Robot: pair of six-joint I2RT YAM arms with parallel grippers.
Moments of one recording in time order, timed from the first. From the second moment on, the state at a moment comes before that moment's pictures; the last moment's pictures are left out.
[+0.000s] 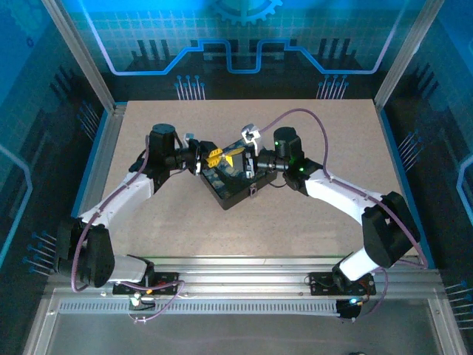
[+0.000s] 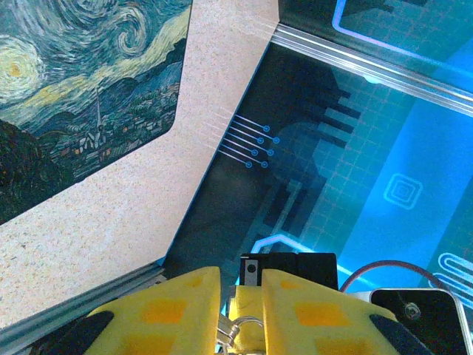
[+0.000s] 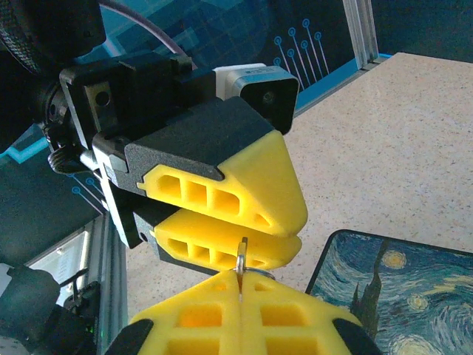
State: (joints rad) left arm -0.24 1.36 0.95 -0.05 0.75 -1.56; right arm 0.58 1.53 1.03 0.23 -0.65 0.26
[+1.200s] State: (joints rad) left arm -0.27 1.36 1.04 -0.33 0.62 -1.36; right arm 0.60 1.51 1.09 0.07 -0.59 0.12
